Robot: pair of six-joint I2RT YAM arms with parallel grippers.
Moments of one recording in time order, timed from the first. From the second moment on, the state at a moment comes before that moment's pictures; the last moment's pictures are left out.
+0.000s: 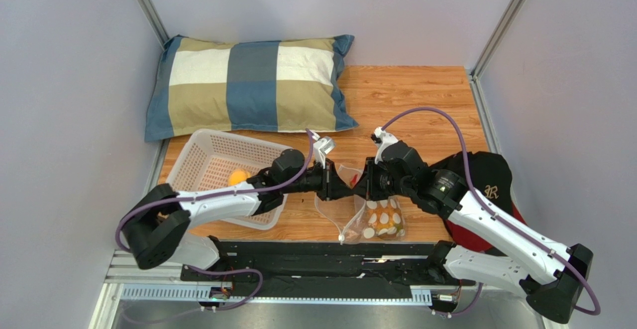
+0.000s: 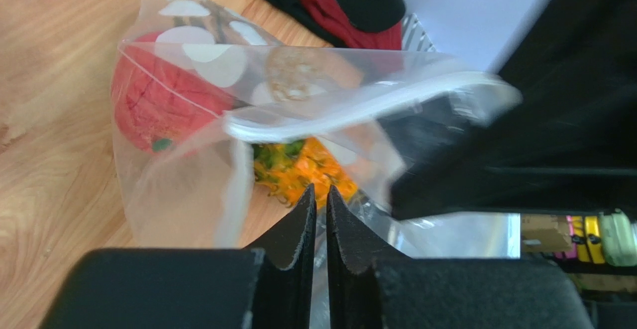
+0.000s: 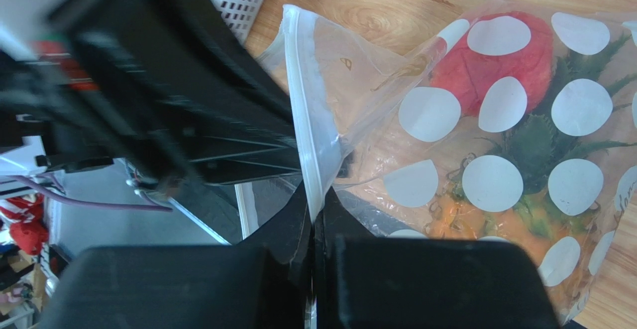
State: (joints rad) left arm -0.90 1.35 0.65 0.44 0.42 -0.67; right arm 0.85 0.96 0.92 -0.66 -0.04 0.69
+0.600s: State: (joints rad) left arm -0.96 1.59 0.68 0.57 0.50 -0.73; right arm 0.74 0.62 0.87 -0.95 0.31 0.89
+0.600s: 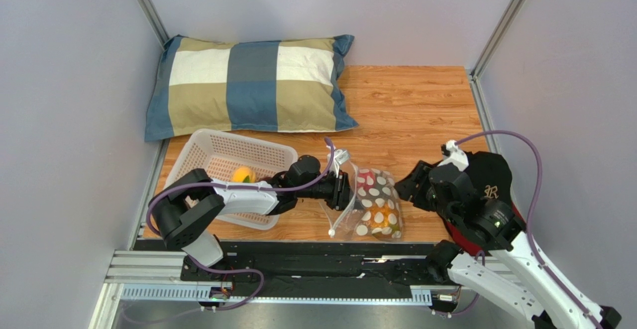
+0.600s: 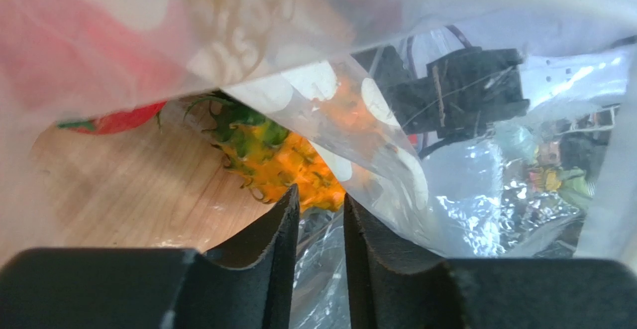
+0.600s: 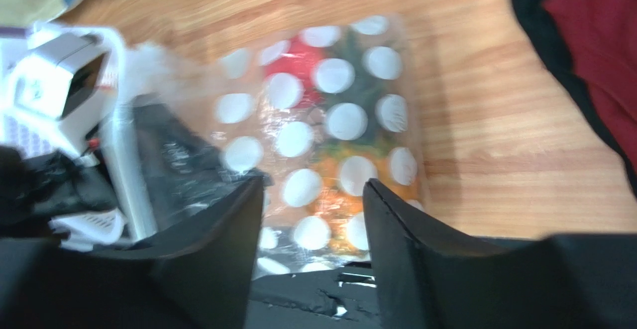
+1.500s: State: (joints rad) left arm -0.99 1.71 0.76 0.51 0.62 -0.76; right arm 0.66 0.70 0.46 -0.61 0.22 1.03
